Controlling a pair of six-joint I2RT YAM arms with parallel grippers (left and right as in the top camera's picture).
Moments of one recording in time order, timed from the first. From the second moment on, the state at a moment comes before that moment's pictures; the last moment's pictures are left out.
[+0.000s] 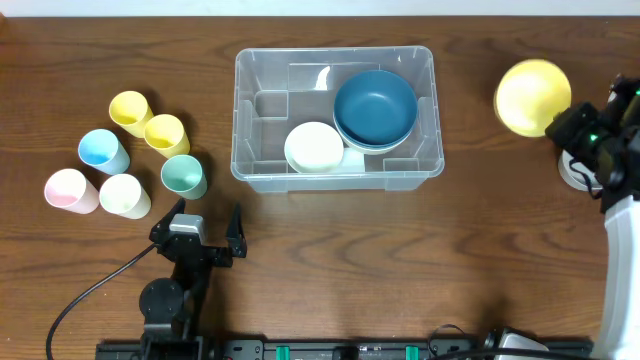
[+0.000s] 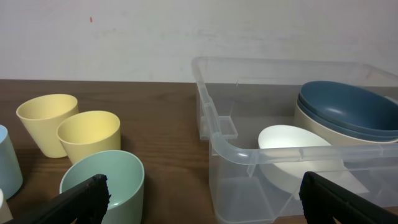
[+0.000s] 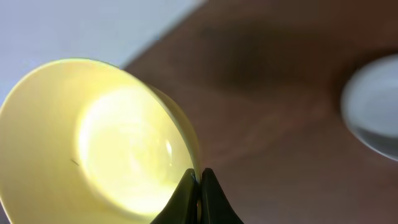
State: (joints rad) left arm -0.02 0.01 0.02 -0.10 0.13 -0.08; right arm -0.35 1.30 1.21 -0.64 -0.33 0.44
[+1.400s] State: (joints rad) left arm -0.02 0.01 0.02 -0.10 0.13 -0.08; right arm 0.50 1.76 1.21 -0.29 -0.27 0.46
